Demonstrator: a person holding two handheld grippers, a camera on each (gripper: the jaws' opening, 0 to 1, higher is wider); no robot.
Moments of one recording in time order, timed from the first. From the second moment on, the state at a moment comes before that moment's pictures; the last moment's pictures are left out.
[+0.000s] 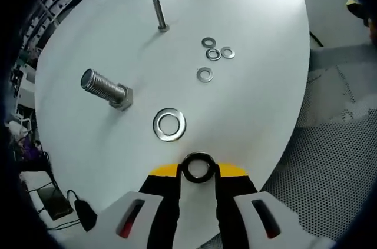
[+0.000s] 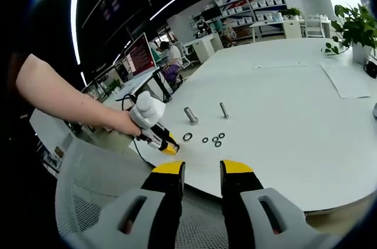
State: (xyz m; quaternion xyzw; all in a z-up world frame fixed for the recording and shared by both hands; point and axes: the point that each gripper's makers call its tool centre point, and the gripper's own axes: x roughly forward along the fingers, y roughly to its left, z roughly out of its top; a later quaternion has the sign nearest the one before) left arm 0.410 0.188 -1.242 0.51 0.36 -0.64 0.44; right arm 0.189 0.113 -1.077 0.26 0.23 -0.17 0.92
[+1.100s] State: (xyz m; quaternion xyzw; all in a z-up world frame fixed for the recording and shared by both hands) left arm 0.448 0.127 -1.185 0.51 0.30 -0.66 0.46; right arm 0.189 0.110 -1.077 0.26 0.23 -0.17 0.92
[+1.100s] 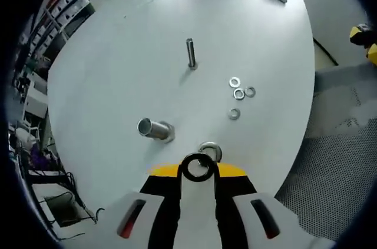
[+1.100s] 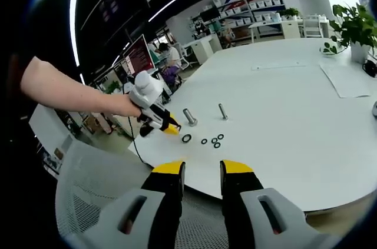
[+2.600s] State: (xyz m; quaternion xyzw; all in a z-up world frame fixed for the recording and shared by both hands) left arm 0.472 0.074 -1.205 0.58 0.26 -0.66 0.40; right arm 0.184 0.103 -1.080 0.27 0.23 -0.19 0.92
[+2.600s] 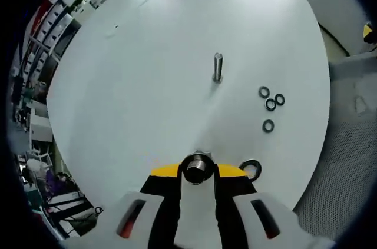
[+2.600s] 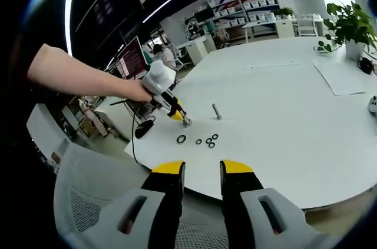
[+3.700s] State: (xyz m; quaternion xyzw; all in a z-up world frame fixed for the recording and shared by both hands) left arm 0.475 0.094 -1.212 0.53 0.31 -0.63 0.47; right arm 0.185 0.108 -1.081 0.27 0.24 -0.18 0.91
